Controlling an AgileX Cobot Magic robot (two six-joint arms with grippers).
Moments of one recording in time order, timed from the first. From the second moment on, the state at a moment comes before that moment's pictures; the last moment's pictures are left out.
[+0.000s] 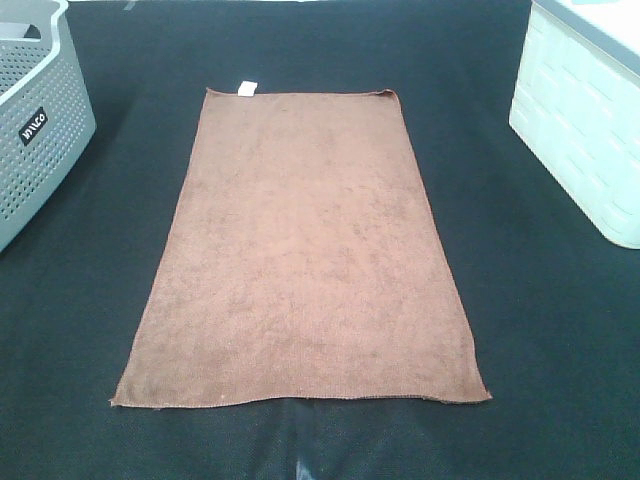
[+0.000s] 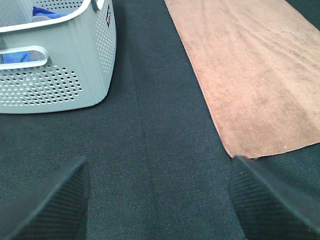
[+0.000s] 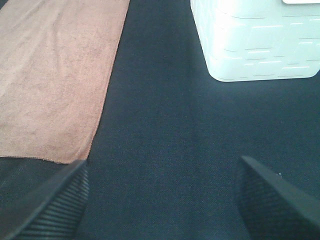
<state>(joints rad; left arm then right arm) -0.02 0.00 -0.50 -0.11 1.05 0.11 0.00 -0.01 -0.51 0.10 1.07 -0.09</state>
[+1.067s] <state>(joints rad) -0.02 0.00 -0.50 -0.11 1.05 0.11 0.00 -0.01 -0.51 0.10 1.07 -0.09</state>
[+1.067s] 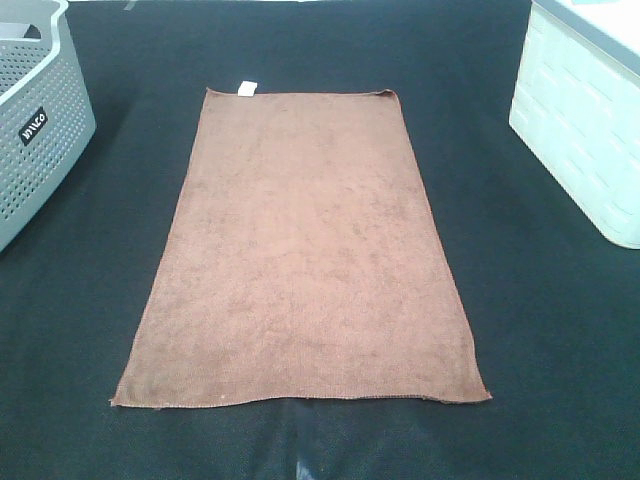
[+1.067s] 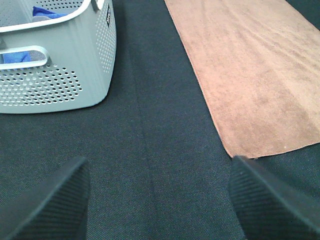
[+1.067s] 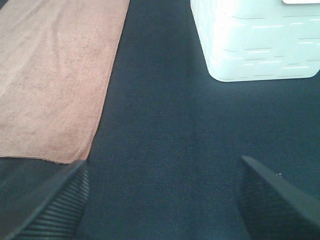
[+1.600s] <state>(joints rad) -0.02 0.00 -0.50 -0.11 1.05 0.11 0.00 -0.01 -0.51 0.10 1.07 -0.09</state>
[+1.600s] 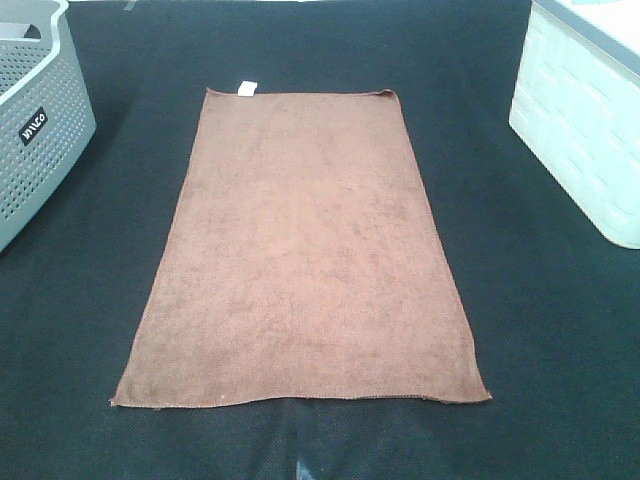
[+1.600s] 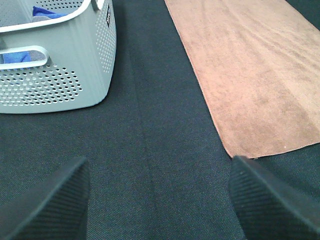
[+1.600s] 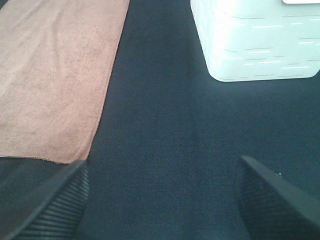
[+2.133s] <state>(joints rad) -0.02 0.00 -0.50 -0.11 1.05 0.11 0.00 -0.01 -0.51 0.10 1.07 -0.09</state>
